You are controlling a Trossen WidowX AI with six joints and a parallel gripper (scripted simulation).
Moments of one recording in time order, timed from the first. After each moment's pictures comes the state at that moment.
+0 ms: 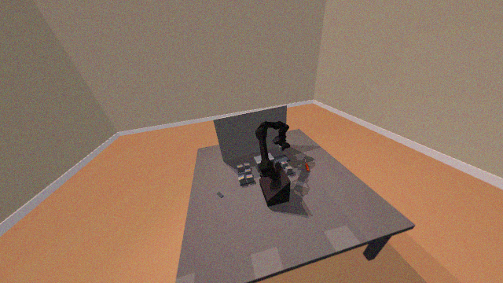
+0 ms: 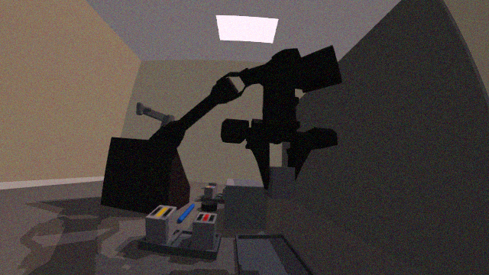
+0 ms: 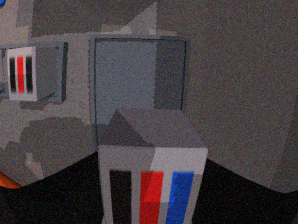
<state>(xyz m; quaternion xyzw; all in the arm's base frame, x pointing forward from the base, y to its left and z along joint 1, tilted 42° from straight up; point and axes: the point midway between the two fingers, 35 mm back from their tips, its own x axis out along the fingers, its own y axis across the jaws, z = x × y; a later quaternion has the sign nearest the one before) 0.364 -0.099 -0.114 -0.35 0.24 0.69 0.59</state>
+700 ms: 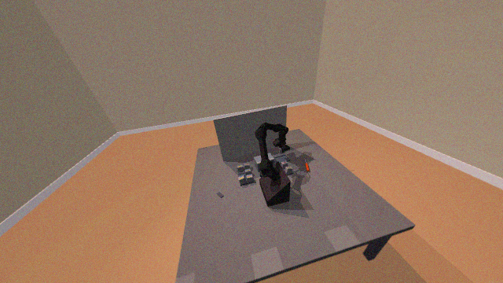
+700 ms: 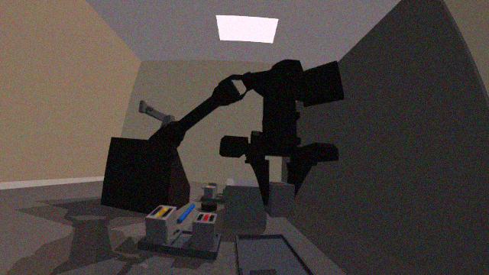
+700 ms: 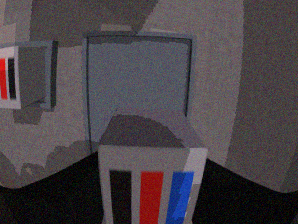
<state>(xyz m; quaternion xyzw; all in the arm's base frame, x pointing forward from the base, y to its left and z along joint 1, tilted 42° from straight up) 0.363 -0.082 -0.133 -0.35 0.24 0.69 0.59</state>
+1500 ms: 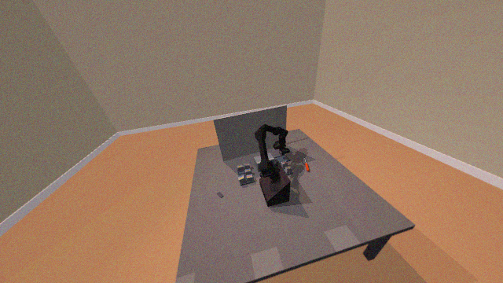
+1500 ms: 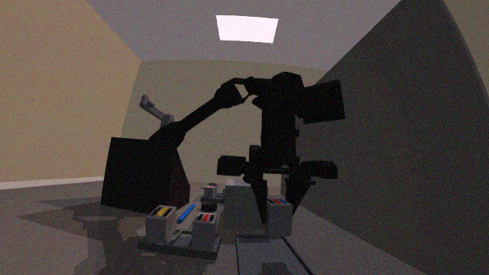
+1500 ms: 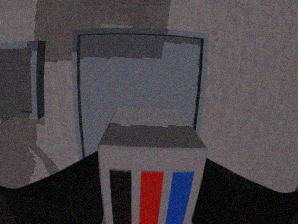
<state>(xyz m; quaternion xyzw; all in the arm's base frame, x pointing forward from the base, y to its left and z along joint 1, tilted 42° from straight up) 0.359 -0.063 -0.154 -0.35 0.24 0.69 0.59</state>
